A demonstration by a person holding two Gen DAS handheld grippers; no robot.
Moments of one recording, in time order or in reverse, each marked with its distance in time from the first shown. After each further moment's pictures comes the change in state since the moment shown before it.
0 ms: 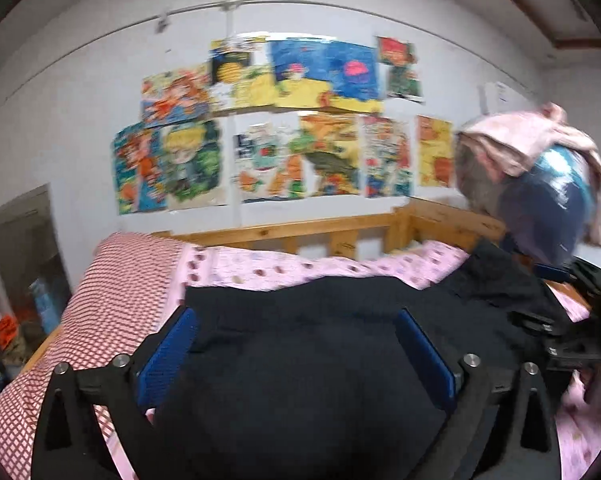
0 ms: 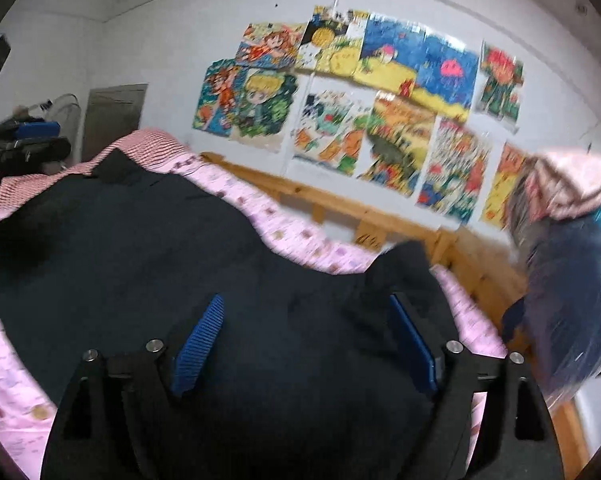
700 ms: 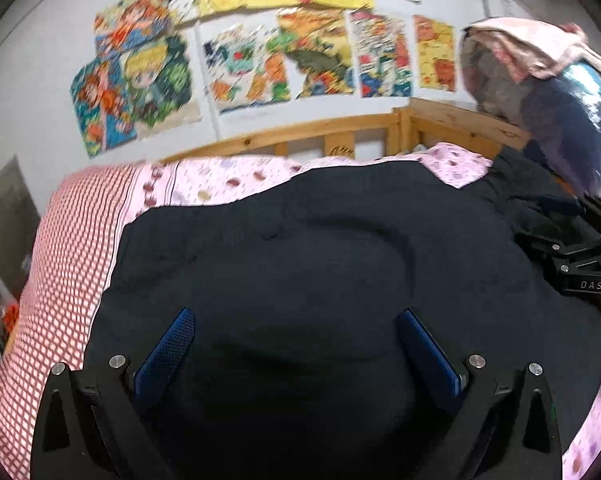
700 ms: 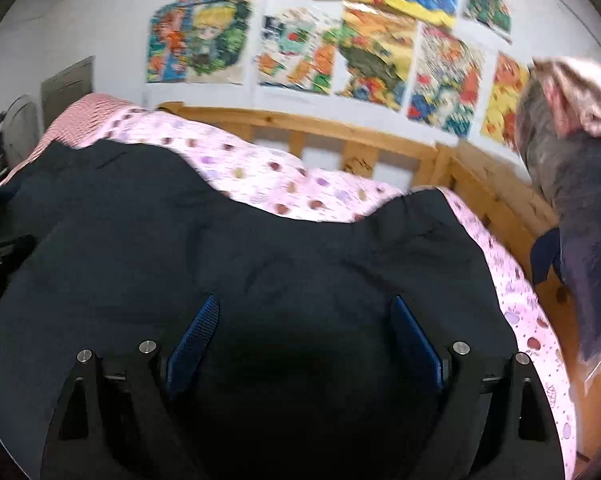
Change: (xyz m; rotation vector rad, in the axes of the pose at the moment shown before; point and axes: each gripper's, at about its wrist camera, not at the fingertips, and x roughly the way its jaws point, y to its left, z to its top) left arm 0.122 -0.009 -0.020 0.031 0.355 0.026; right arm 0.125 -0.050 -0.012 0.178 0.281 -0.060
